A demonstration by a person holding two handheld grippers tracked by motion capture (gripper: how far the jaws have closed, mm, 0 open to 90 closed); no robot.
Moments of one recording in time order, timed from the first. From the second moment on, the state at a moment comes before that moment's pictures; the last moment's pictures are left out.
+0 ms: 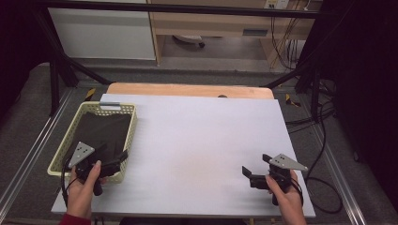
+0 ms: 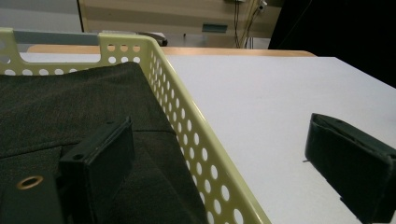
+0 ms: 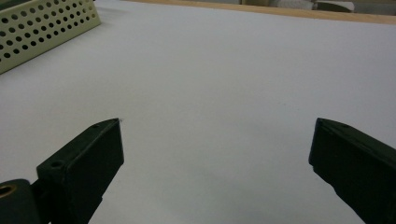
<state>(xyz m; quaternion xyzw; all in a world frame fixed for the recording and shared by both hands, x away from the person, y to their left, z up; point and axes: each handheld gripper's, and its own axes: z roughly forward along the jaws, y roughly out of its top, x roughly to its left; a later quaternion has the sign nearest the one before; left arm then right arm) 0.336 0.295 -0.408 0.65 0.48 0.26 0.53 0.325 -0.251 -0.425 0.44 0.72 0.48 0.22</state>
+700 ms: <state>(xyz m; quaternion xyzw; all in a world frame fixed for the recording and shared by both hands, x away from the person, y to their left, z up) 0.334 0.295 -0.404 0.65 0.48 0.27 0.53 0.346 -0.211 -0.437 0.42 0.74 0.49 0.20</state>
